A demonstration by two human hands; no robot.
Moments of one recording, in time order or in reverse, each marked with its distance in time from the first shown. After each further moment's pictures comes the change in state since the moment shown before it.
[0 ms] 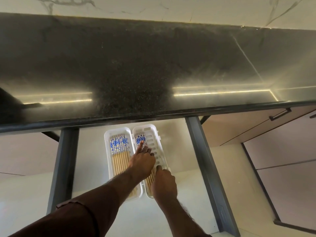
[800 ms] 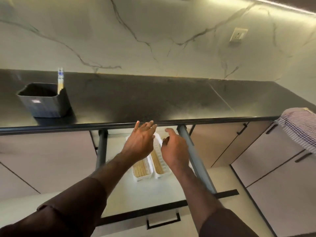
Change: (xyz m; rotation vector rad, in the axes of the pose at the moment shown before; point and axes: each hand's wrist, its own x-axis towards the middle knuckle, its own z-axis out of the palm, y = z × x) left_hand -0.223 0.010 -0.182 -0.311 0.681 -0.066; right_hand -0.203 -0.064 -0.139 0.287 0.640 -0.258
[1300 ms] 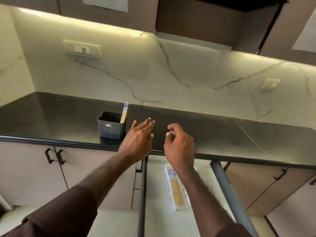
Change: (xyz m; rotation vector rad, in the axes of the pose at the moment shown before) left_hand -0.081 -0.121 -0.203 -0.074 0.311 -0.082; right_hand -0.035 -0.219 -0.008 0.223 0.167 -0.326
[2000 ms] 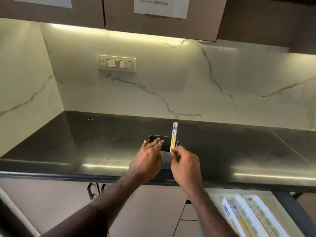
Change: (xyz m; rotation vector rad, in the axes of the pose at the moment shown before) left_hand 0.048 -0.280 -0.062 -0.004 -0.151 -0.053; right_hand 0.066 -0.131 0.251 0.026 -0.155 0.052
